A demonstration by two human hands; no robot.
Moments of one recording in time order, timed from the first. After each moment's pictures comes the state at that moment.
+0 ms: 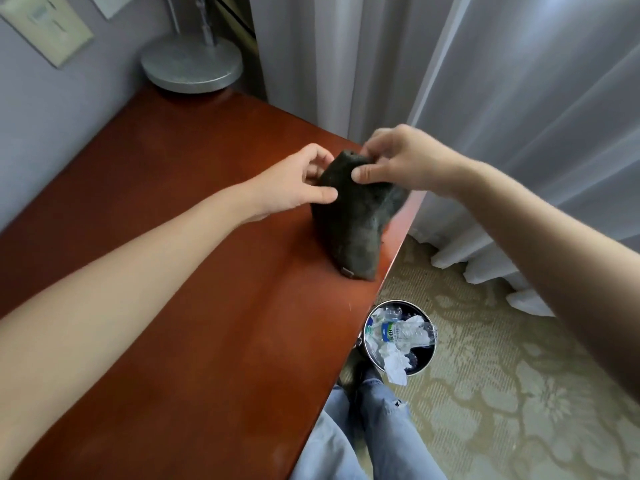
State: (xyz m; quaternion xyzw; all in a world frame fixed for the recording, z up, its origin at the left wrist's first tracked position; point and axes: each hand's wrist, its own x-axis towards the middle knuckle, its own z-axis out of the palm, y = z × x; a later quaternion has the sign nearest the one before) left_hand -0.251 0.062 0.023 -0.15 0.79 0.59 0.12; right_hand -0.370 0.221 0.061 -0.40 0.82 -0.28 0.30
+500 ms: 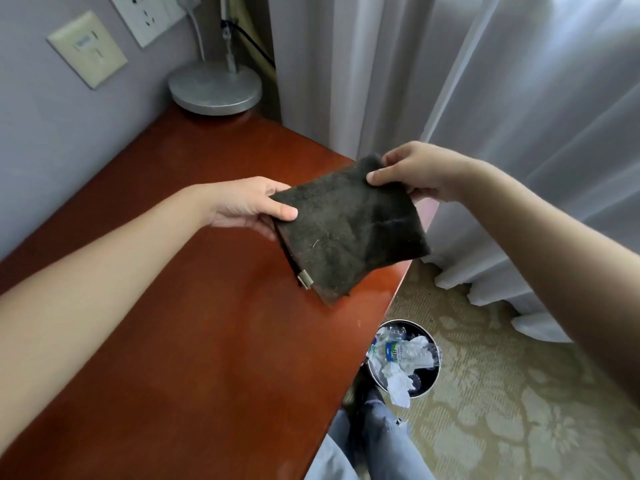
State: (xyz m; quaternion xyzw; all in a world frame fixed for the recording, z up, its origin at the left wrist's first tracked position) left_hand -0.222 -0.003 0.034 -0.19 0.69 0.65 0.27; right_hand -0.395 0.203 0.058 -0.23 0.80 -0.34 0.44
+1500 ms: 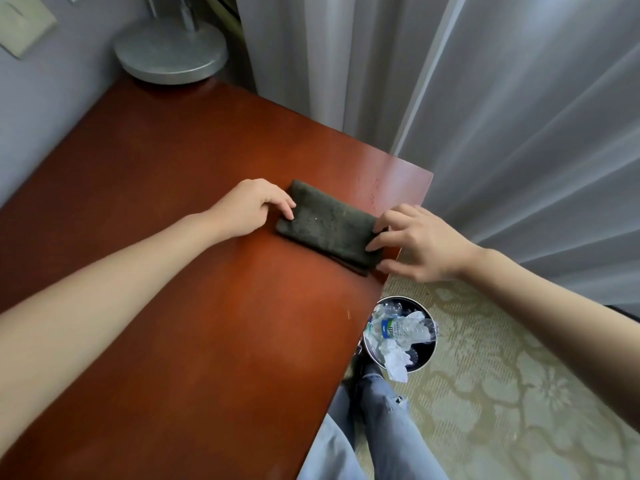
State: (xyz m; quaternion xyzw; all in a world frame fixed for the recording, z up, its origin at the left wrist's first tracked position) left_hand -0.234 0.010 -0.051 -0.06 0.94 0.32 0.07; right_hand -0.363 0.291 -0.055 -0.63 0.76 -0.12 0.13
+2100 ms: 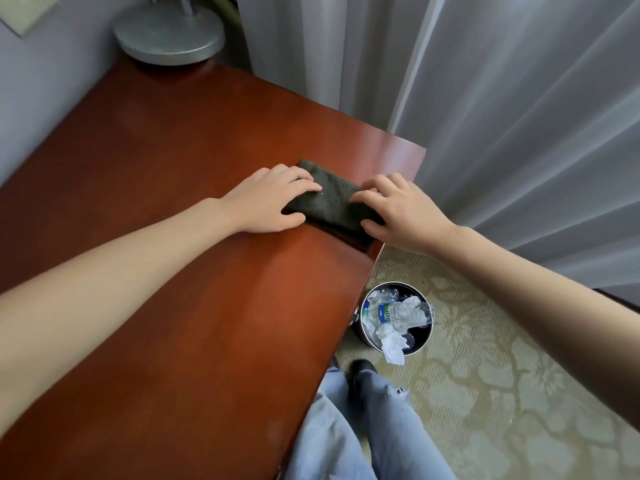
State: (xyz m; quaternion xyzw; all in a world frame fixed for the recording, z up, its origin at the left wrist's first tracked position) left_hand -0.219 0.052 -0.041 0.05 0.99 0.11 0.11; right_hand -0.329 0.277 -0.052 -0.54 0.83 -0.10 0.08
